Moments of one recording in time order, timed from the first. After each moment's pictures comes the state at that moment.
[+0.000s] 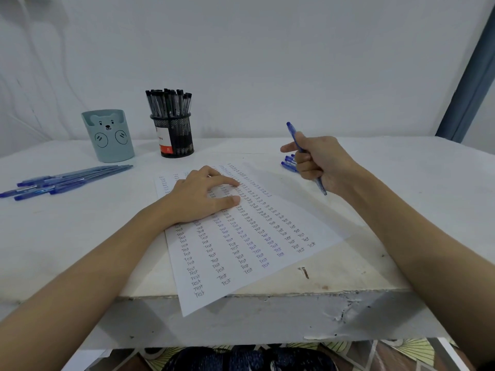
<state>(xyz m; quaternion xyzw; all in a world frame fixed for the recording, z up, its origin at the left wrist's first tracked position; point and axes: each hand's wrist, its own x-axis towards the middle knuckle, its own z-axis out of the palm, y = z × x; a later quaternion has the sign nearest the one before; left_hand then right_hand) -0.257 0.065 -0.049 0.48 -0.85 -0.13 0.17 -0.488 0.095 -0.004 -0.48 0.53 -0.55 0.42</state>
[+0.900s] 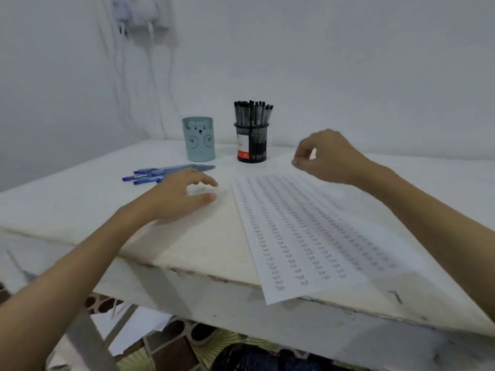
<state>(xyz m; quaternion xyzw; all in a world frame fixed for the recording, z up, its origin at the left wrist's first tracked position) -0.120 0.095 -0.035 0.57 -0.78 -0.10 0.24 -0.400 0.077 0.022 -0.81 0.51 -0.27 0.01</state>
